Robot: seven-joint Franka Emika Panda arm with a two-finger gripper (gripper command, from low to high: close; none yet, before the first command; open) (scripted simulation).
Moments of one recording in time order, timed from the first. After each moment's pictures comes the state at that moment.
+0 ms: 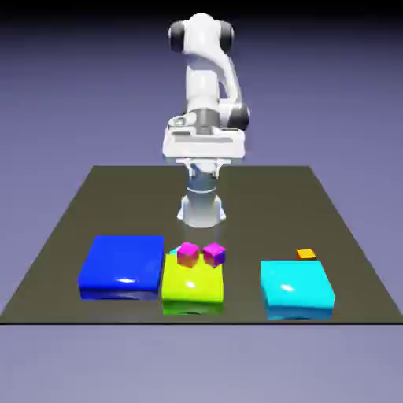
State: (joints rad) arm 0.03 -0.53 0.02 -2.79 0.00 3.01 0.77
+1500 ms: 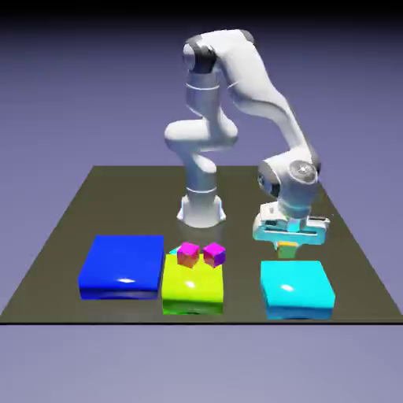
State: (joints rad) arm 0.04 0.12 0.33 -2.43 0.10 2.31 1.34
